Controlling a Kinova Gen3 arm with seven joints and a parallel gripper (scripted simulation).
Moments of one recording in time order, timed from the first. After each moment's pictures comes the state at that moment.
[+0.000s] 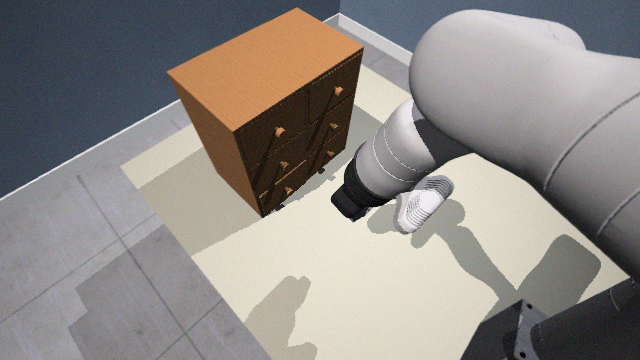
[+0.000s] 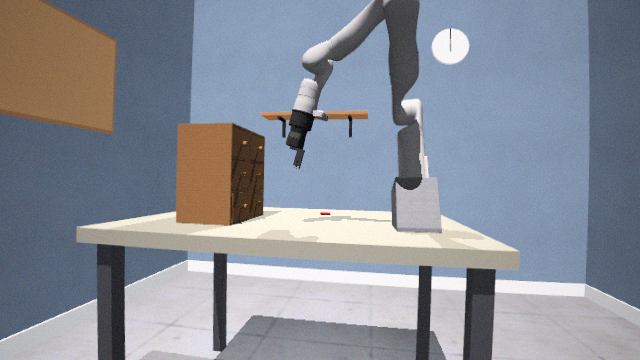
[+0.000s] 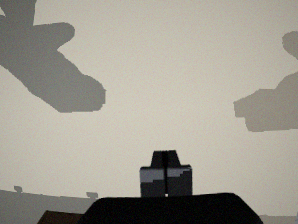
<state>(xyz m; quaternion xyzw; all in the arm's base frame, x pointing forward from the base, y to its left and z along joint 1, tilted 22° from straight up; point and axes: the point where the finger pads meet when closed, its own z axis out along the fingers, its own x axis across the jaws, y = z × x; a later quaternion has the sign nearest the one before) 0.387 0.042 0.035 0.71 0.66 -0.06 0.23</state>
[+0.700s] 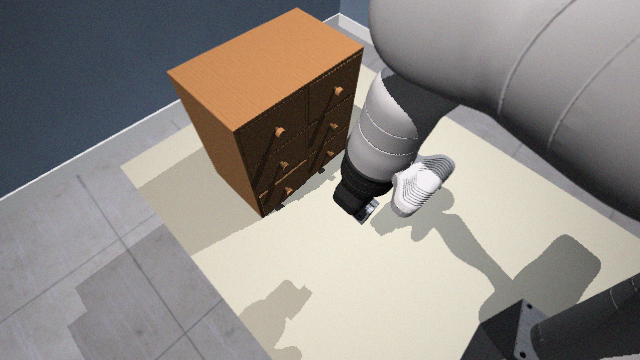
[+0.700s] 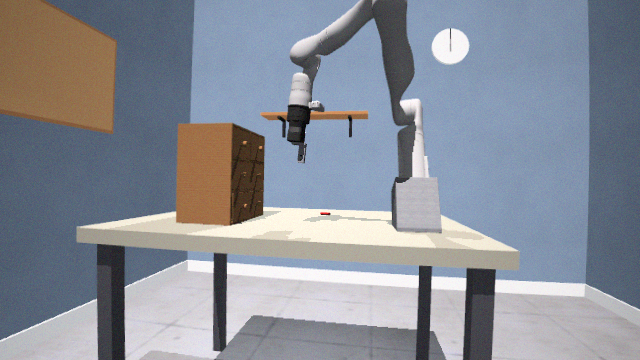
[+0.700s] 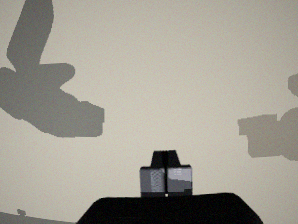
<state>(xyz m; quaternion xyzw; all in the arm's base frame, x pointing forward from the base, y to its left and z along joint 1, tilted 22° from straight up) 0.375 0.052 0.052 0.73 0.66 -0.11 0.17</state>
